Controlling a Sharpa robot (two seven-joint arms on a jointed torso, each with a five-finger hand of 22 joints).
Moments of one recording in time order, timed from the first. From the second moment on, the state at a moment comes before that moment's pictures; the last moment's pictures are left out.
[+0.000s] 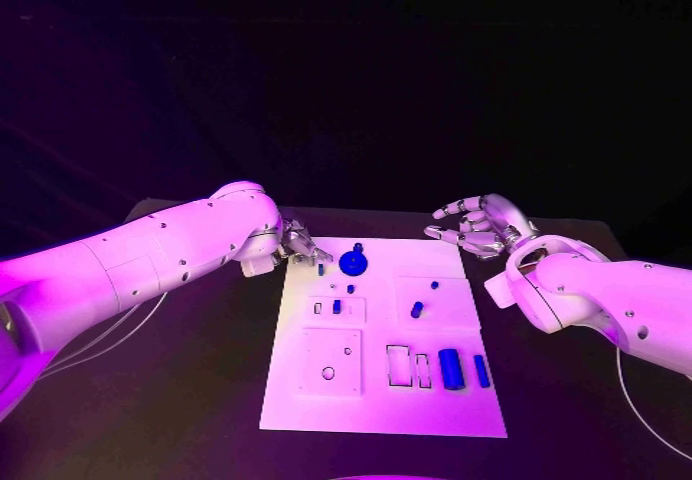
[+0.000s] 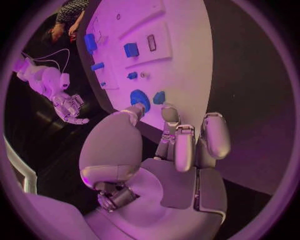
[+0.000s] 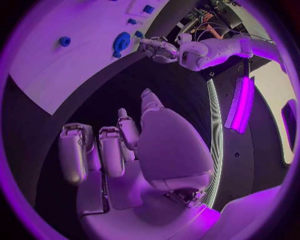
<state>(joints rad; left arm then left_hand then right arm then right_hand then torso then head) 1.31 -0.51 -0.03 1.06 -1.01 0.23 -0.52 1.05 -0.17 0.32 0.29 0.19 0.80 0.09 0.61 0.70 1.18 0.02 1.07 0.73 1.46 -0.04 1.54 1.31 0.07 1.33 0.06 1.41 1.19 1.28 -0.89 -0.16 1.55 -0.72 -0.64 0.06 1.40 -0.09 -0.03 0.29 0.24 0.81 0.17 0.22 0.34 1.33 0.09 1.29 1.28 1.47 0.02 1.51 1.31 0.01 1.46 0.12 1.46 1.31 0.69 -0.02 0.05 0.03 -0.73</state>
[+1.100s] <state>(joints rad) 1.30 -0.49 -0.04 1.04 -0.98 0.25 -0.51 1.24 -0.07 0.38 0.27 0.19 0.84 0.09 0.62 0.69 1.18 0.01 1.09 0.74 1.47 -0.04 1.54 1.31 0.07 1.33 0.06 1.41 1.20 1.28 -0.89 -0.16 1.56 -0.72 -0.64 0.06 1.39 -0.08 -0.03 0.29 0.24 0.81 0.17 0.23 0.34 1.33 0.09 1.29 1.28 1.47 0.02 1.51 1.31 0.01 1.46 0.12 1.46 1.31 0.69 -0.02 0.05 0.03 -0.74</state>
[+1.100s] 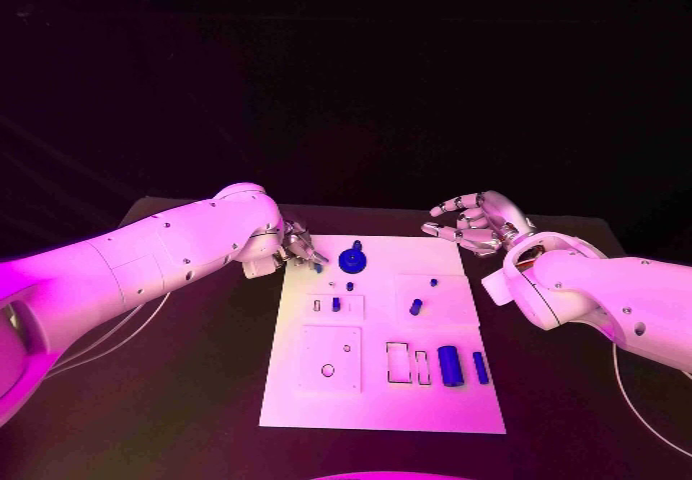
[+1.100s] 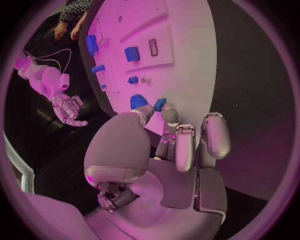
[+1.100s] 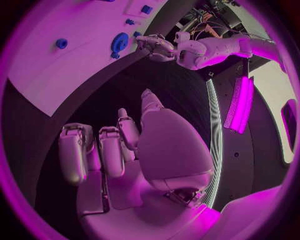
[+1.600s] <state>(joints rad) 1.30 -0.50 -0.04 1.04 -0.97 0.25 -0.50 1.31 -0.08 0.50 0.25 0.19 0.83 0.08 0.64 0.69 1.19 0.01 1.09 0.74 1.47 -0.05 1.54 1.31 0.07 1.33 0.06 1.41 1.21 1.28 -0.89 -0.16 1.56 -0.72 -0.64 0.06 1.39 -0.08 -0.03 0.29 0.24 0.81 0.18 0.23 0.34 1.33 0.09 1.29 1.28 1.47 0.02 1.51 1.31 0.01 1.46 0.12 1.46 1.31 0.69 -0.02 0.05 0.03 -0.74</state>
